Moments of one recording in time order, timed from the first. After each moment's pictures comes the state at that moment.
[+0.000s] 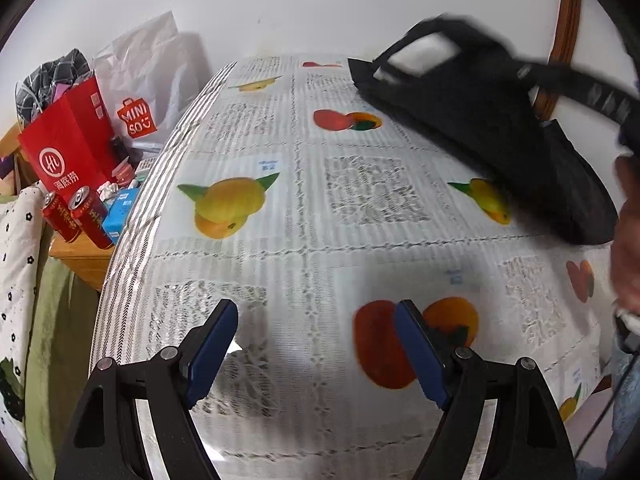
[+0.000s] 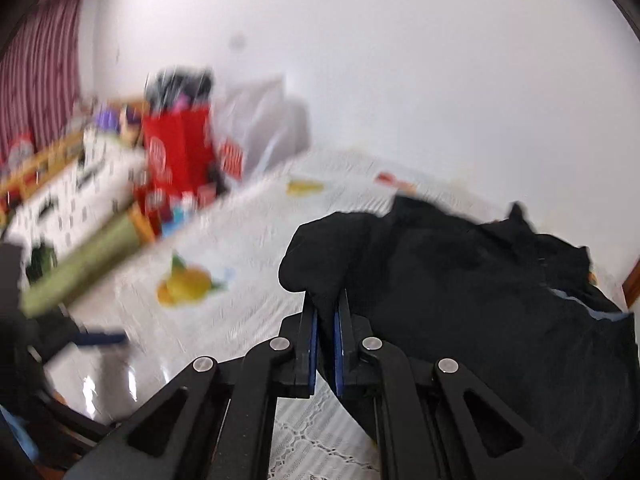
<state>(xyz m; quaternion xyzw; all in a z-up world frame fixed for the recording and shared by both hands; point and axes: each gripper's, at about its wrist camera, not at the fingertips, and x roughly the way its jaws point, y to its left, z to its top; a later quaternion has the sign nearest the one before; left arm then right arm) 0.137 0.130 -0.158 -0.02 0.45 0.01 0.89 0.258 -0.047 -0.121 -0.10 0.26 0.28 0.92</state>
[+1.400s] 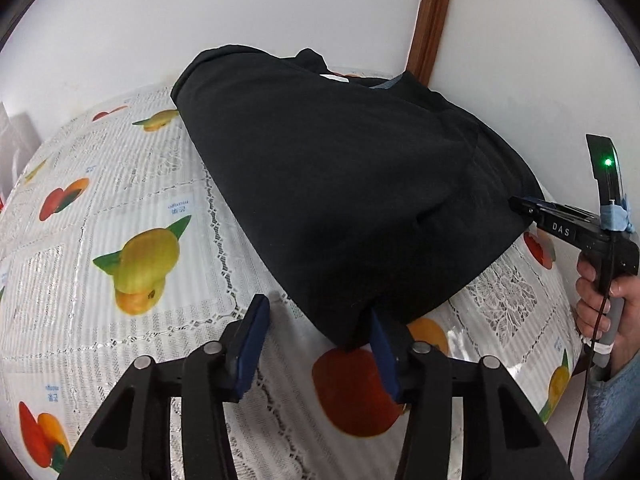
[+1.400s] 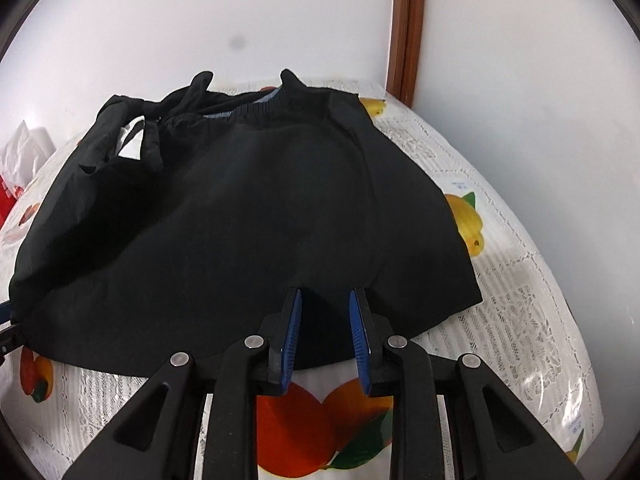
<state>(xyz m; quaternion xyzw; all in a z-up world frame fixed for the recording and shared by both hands) 0.196 -0.117 -0.178 0.02 0.43 -0.15 0.89 0.275 -0.455 -0.228 0.00 0.40 -0.02 0.92</state>
